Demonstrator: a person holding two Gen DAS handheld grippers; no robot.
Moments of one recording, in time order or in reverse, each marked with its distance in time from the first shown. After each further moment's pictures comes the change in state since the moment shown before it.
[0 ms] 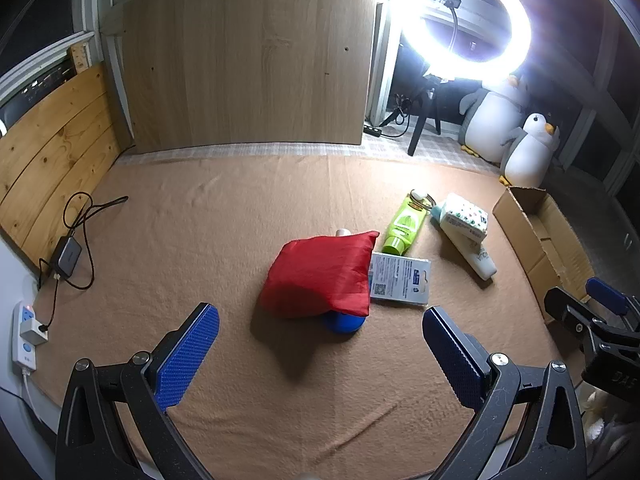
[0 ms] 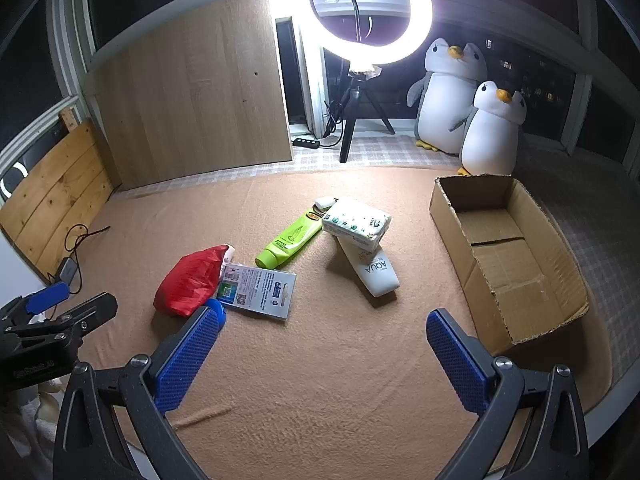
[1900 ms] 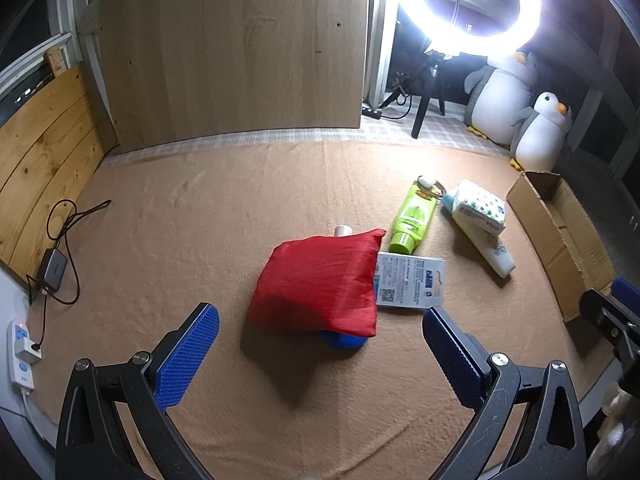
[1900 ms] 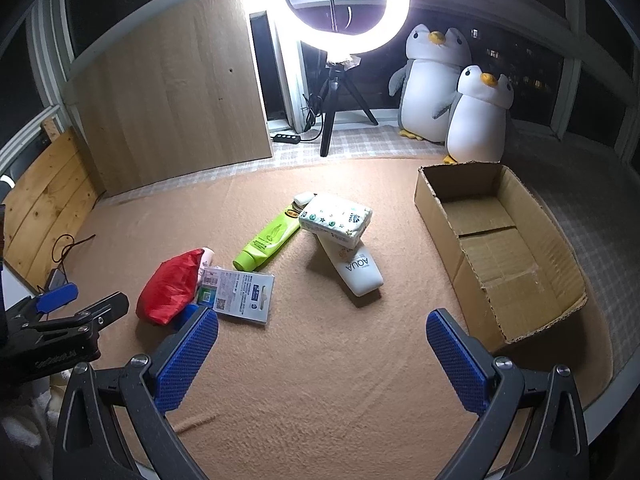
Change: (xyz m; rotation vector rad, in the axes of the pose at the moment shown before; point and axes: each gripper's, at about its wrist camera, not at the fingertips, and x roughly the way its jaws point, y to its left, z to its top) left arm 0.056 -0.008 0.015 0.039 0.056 0.011; right arm 0.013 -0.018 0.003 0.046 0.020 -0.030
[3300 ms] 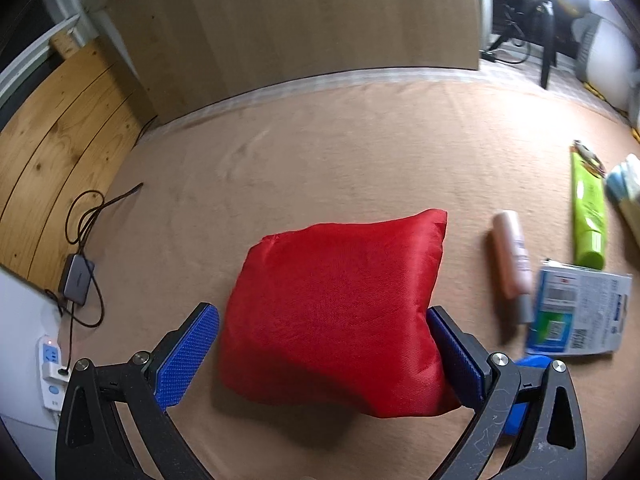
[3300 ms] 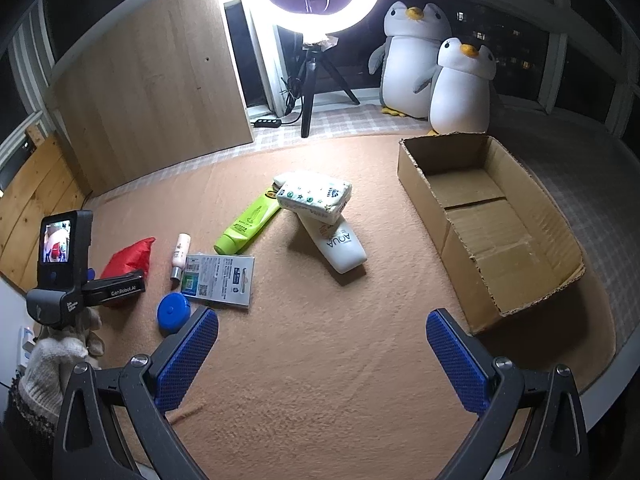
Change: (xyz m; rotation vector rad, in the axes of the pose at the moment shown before) left arm 0.144 0.070 0.021 0.006 0.131 0.311; right arm 0.008 -0.012 -0.010 0.048 0.056 -0.017
